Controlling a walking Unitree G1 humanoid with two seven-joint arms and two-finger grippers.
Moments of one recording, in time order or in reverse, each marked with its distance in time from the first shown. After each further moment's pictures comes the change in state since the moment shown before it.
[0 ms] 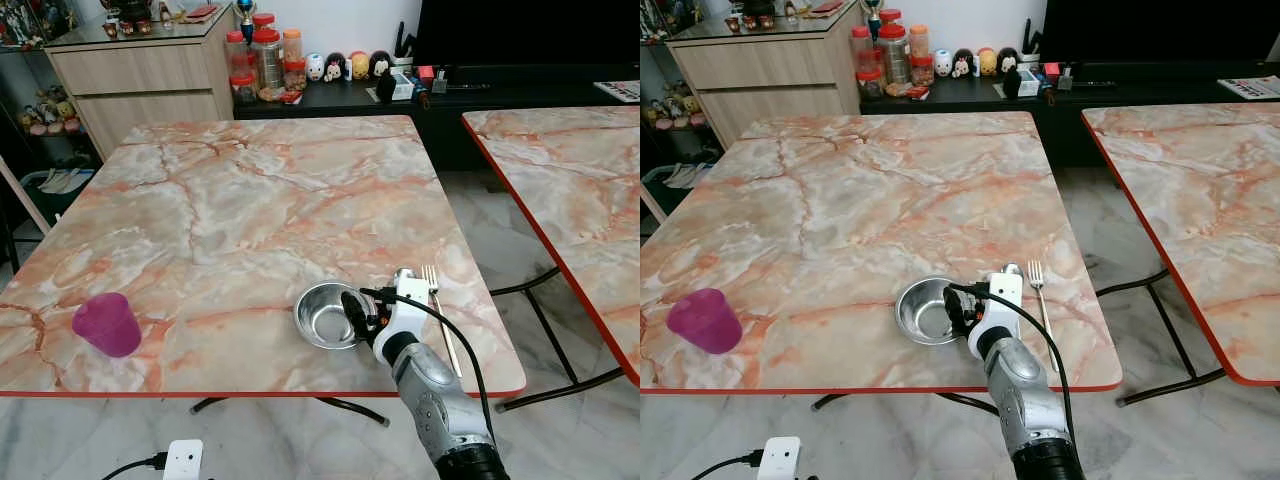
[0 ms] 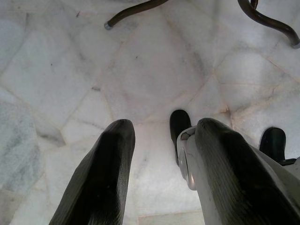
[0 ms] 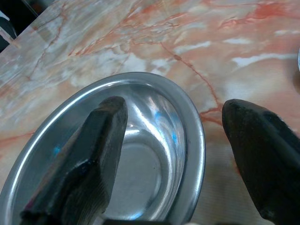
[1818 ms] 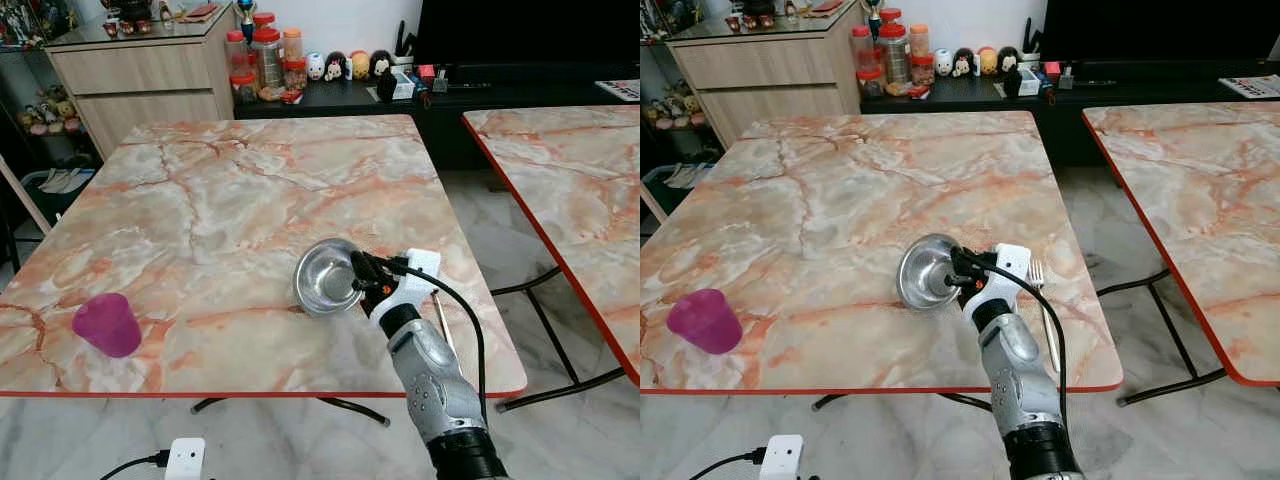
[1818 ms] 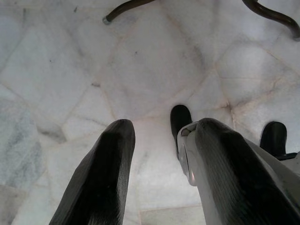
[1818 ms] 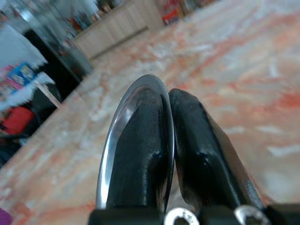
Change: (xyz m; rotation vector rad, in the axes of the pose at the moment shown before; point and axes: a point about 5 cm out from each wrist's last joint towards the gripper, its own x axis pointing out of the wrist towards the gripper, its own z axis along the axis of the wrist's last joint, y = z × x) left arm 0.002 -0.001 0.003 0.011 0.026 -0.005; right arm 0.006 0.026 0.047 0.103 -0.296 0.181
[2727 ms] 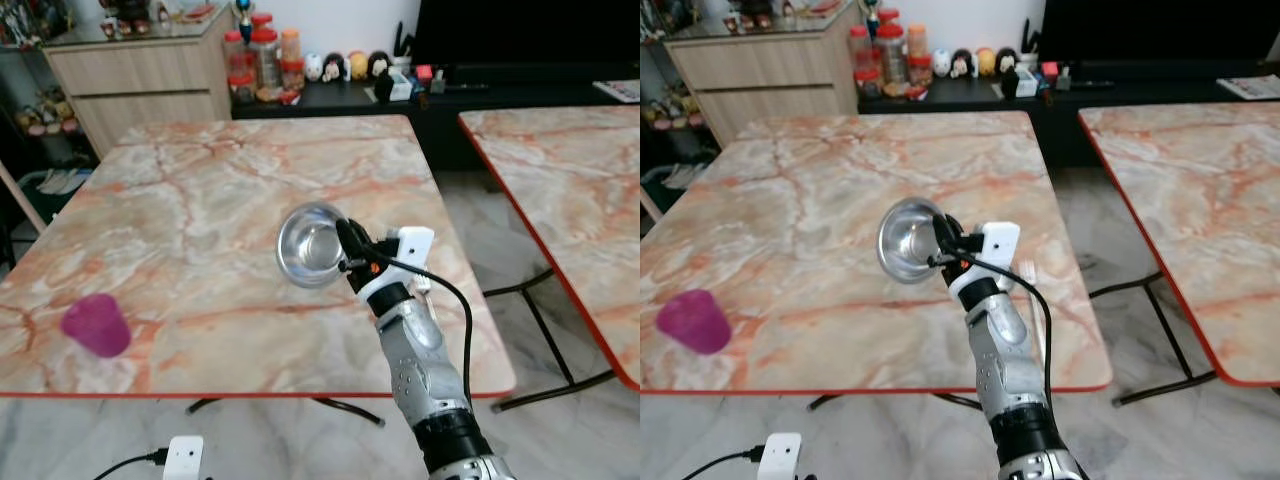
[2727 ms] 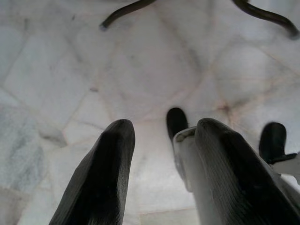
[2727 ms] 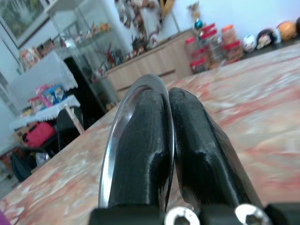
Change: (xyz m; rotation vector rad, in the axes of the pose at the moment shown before) left arm 0.001 0.000 0.004 0.025 -0.009 0.012; right arm 0.014 0.021 0.018 -0.098 -0.152 0.152
